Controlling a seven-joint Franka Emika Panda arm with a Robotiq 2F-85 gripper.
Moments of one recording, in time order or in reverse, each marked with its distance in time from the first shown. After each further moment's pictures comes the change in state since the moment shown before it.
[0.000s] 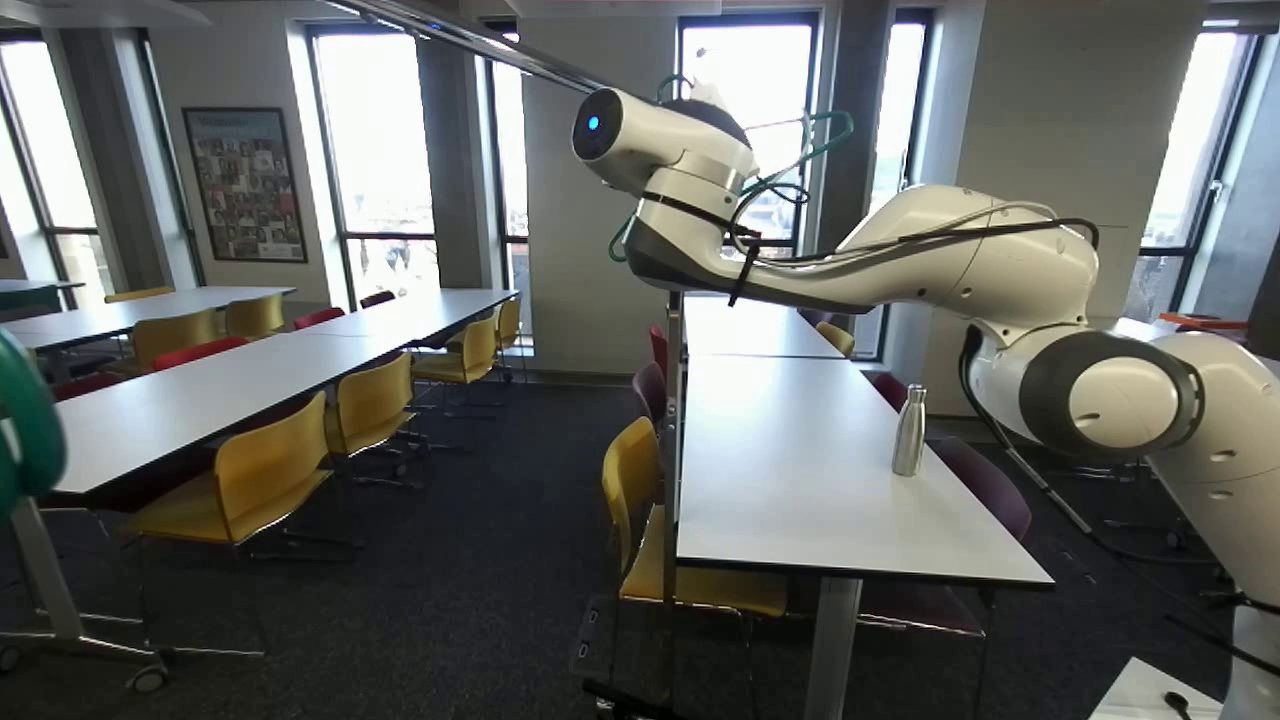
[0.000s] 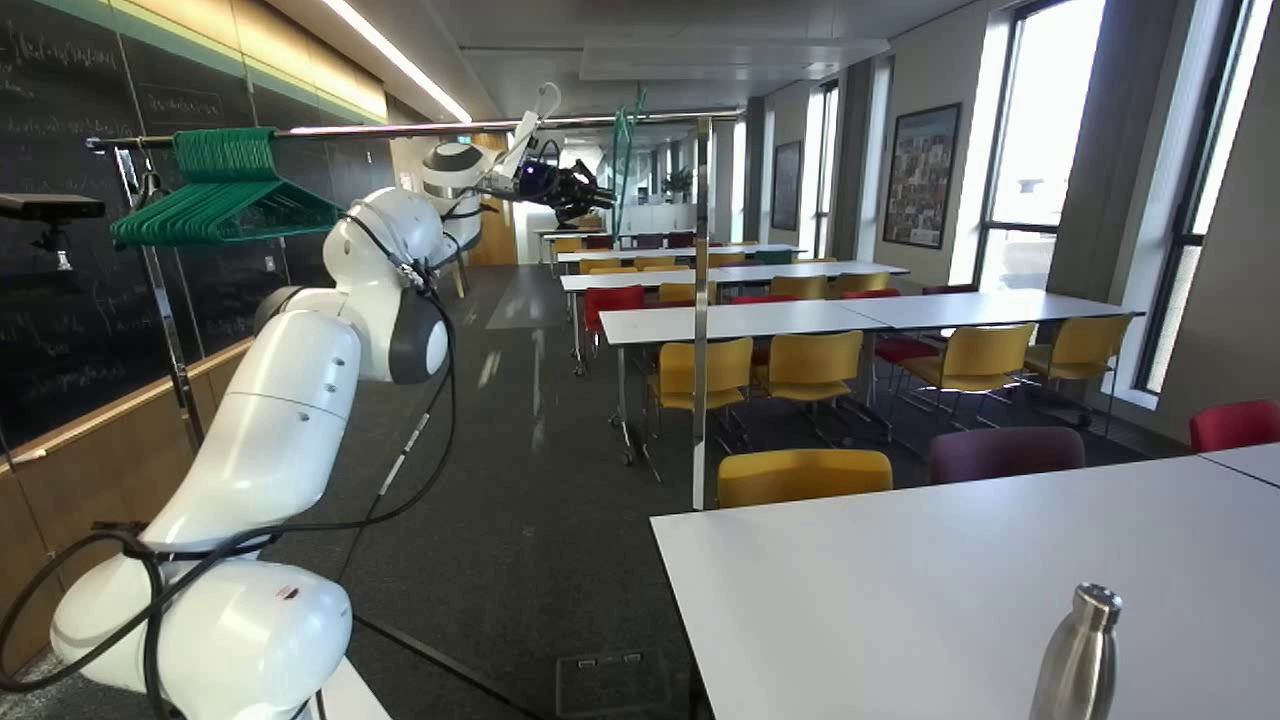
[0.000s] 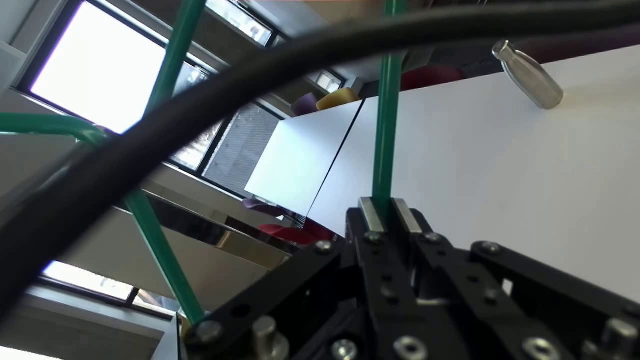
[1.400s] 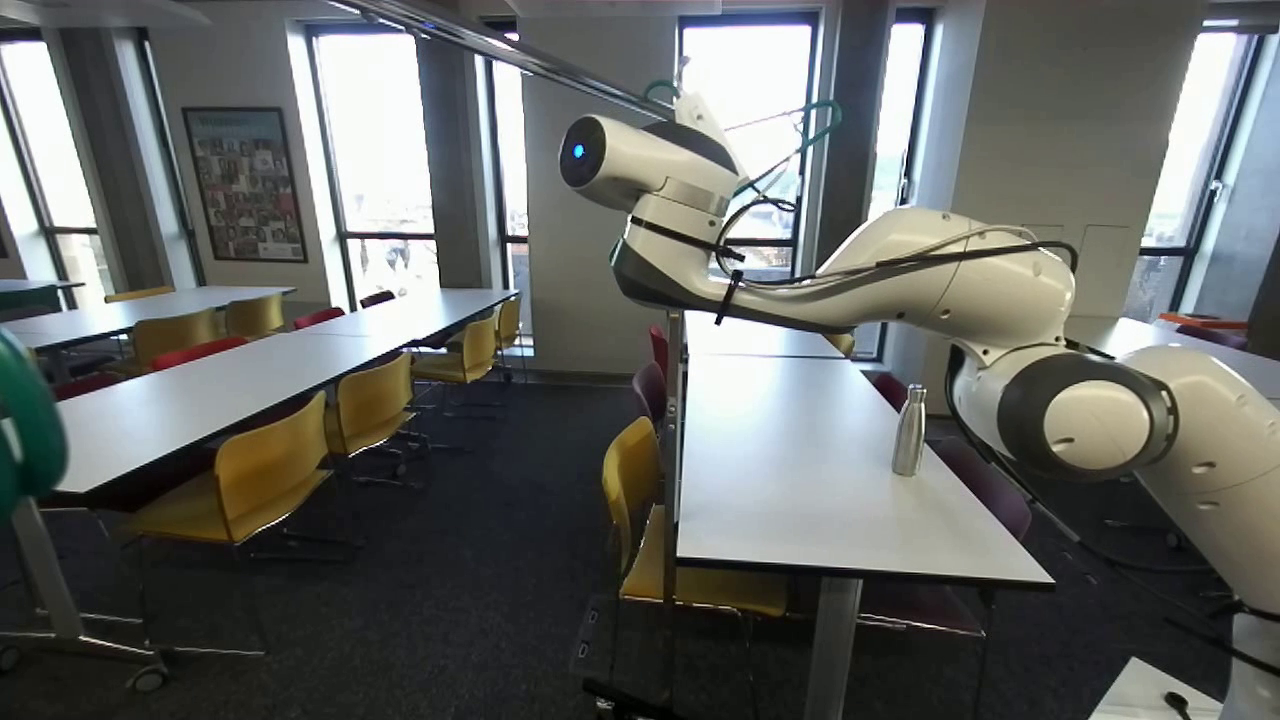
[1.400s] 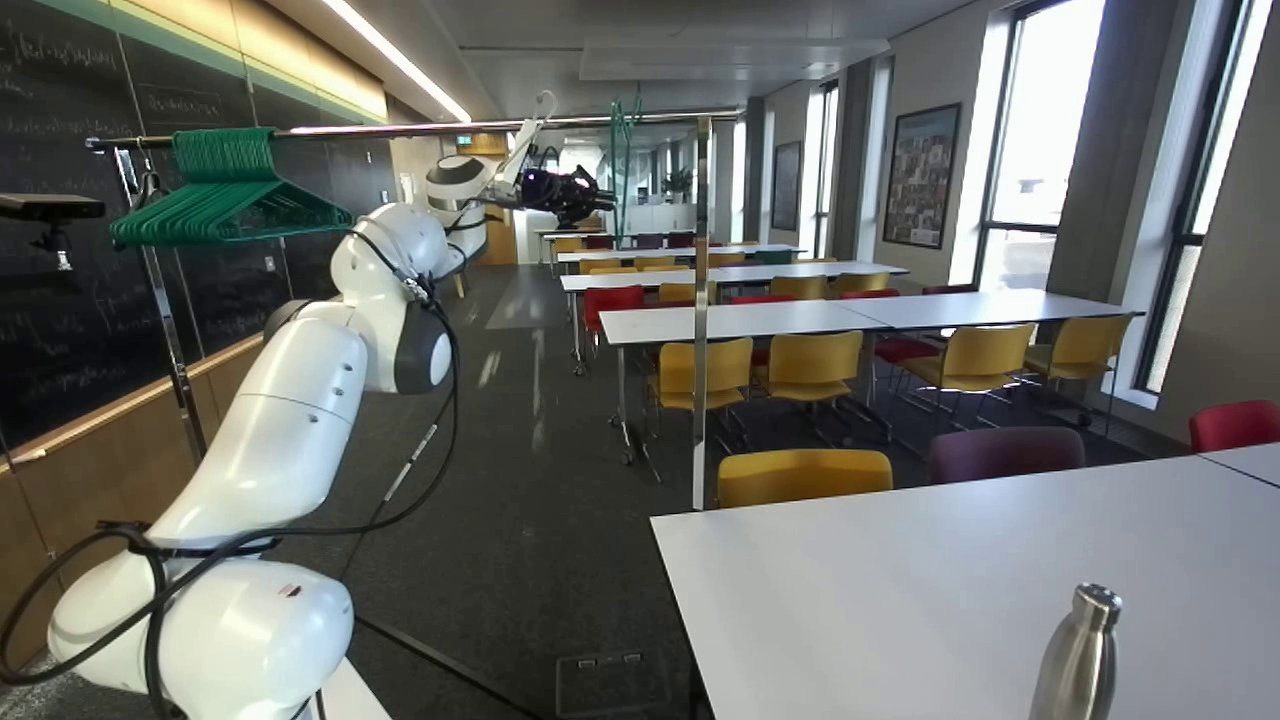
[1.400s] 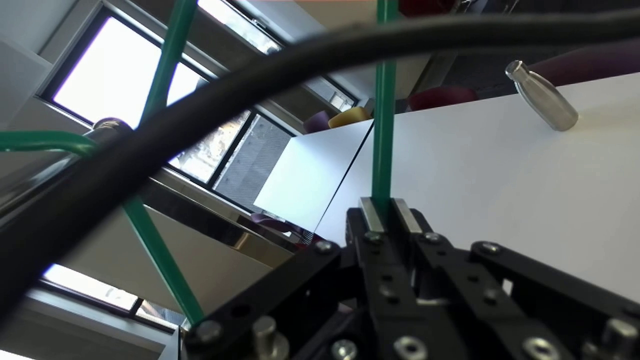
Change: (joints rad) arm 0.026 0.070 -0.021 0.065 -0.070 0.000 -0.039
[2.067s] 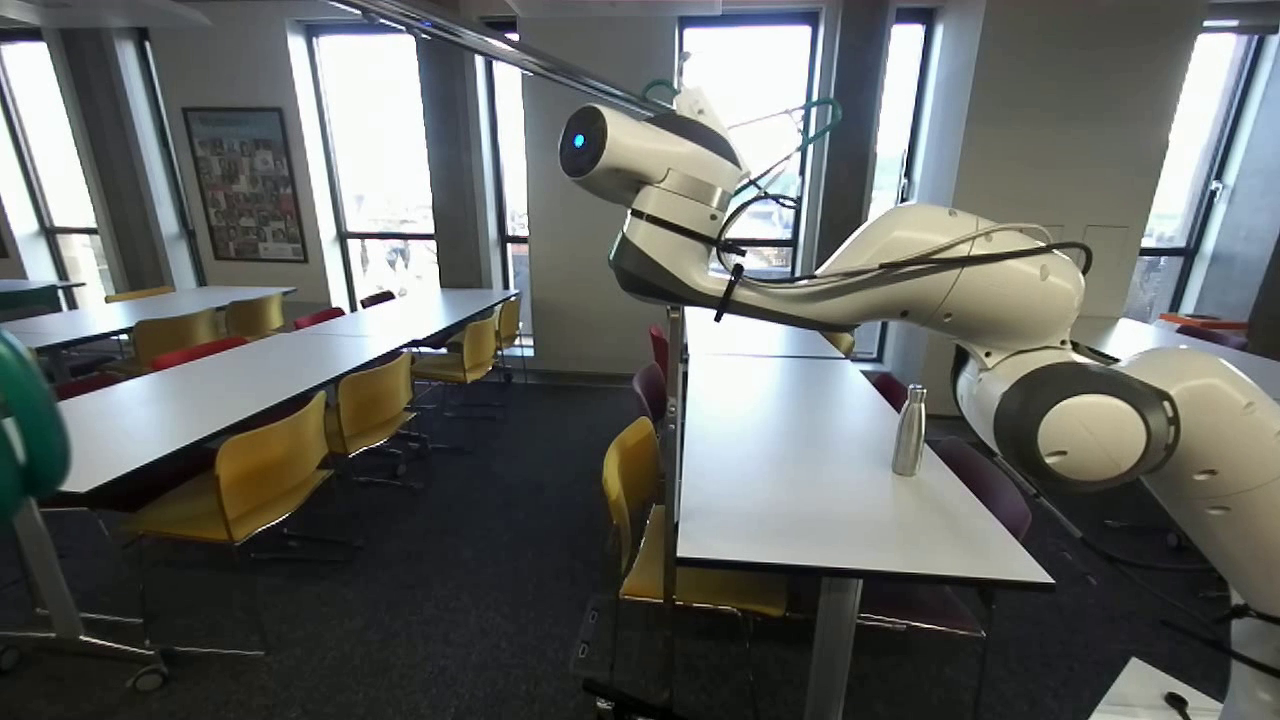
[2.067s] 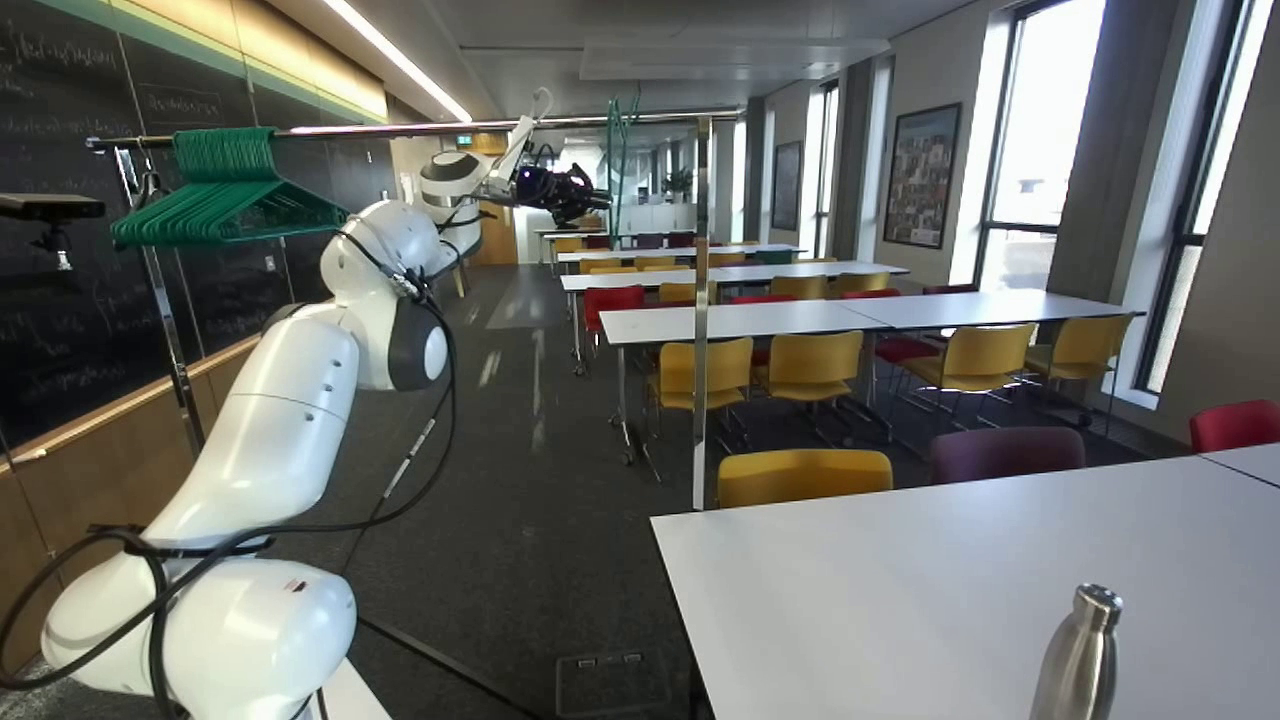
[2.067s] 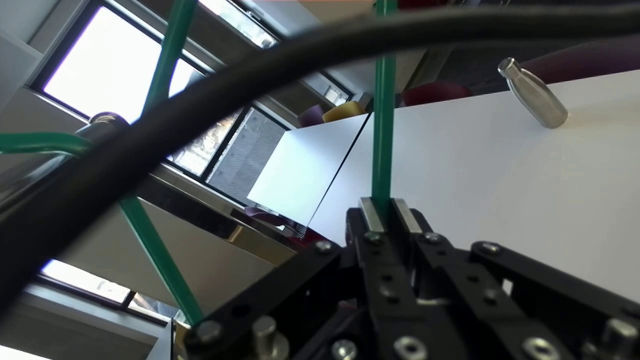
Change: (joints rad) arm 0.055 -0.008 -0.132 0.016 0.120 0.011 -0.022
